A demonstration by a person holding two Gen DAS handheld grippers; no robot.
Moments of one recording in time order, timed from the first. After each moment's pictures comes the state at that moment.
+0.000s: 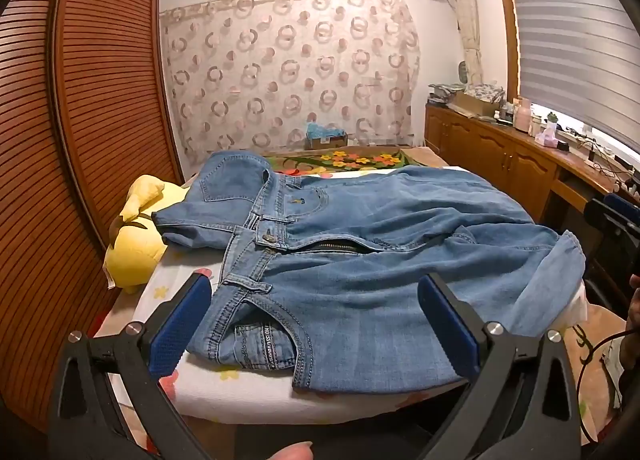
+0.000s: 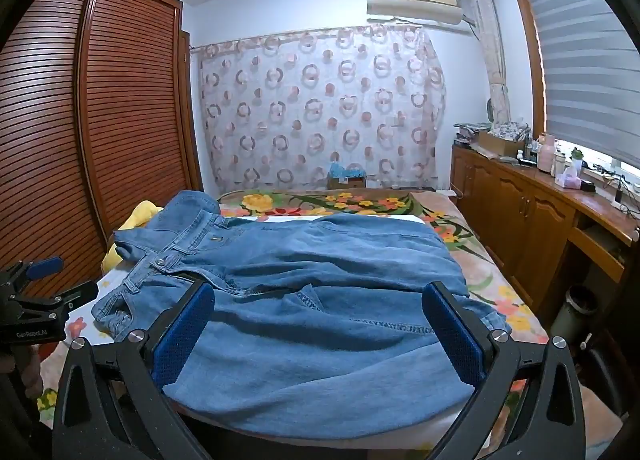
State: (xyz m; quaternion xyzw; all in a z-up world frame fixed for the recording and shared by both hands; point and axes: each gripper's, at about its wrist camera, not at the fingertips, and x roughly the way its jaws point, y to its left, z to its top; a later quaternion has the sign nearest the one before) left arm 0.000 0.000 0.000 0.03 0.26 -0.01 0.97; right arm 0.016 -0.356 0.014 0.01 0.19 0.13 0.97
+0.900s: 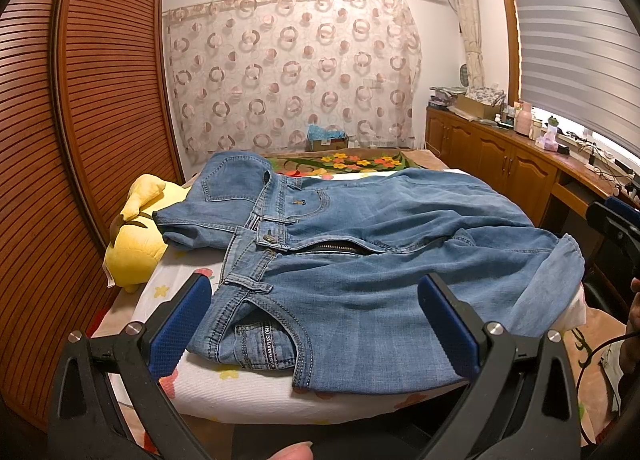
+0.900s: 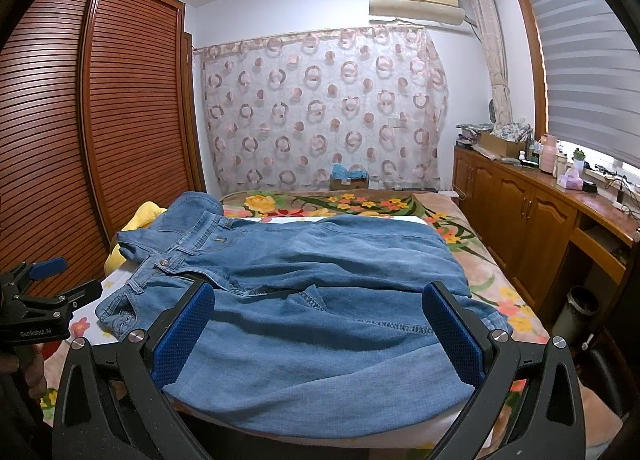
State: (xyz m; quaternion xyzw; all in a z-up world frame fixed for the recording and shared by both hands) left arm 0.000 0.000 0.000 0.02 0.25 -0.01 0.97; right arm 0.018 -0.357 0.012 0.02 0.19 0.13 0.97
